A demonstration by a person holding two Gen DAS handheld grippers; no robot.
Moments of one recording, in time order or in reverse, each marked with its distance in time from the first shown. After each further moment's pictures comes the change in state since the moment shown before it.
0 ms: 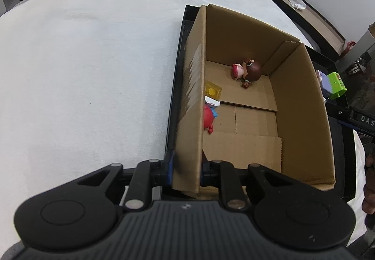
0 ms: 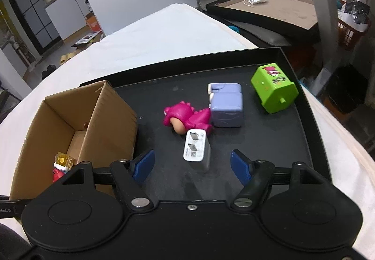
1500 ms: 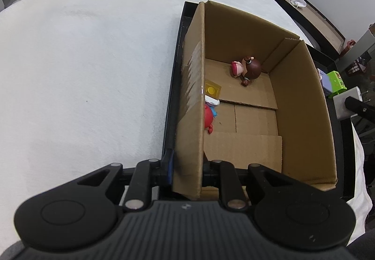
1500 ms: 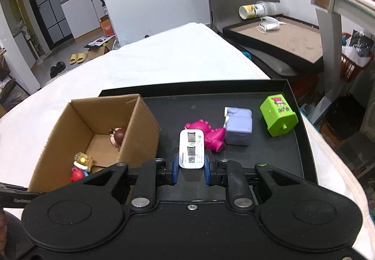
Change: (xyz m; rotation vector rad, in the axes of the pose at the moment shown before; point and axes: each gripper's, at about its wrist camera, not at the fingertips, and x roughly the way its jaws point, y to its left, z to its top) left arm 0.002 0.003 0.001 -0.004 0.018 -0.017; right arm -0.044 0.029 0.009 -0.105 -0.071 -0.007
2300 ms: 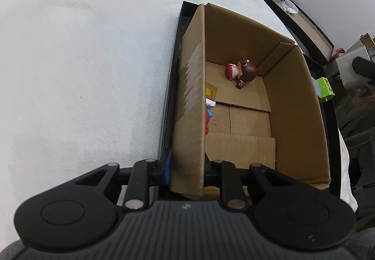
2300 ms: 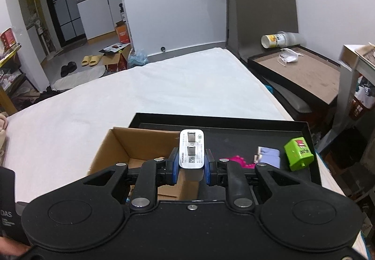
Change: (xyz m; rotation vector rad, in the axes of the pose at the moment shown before) left arm 0.001 0.018 0.000 -0.033 0.005 -0.100; right arm -0.026 0.070 0.043 -0.092 -0.052 0.010
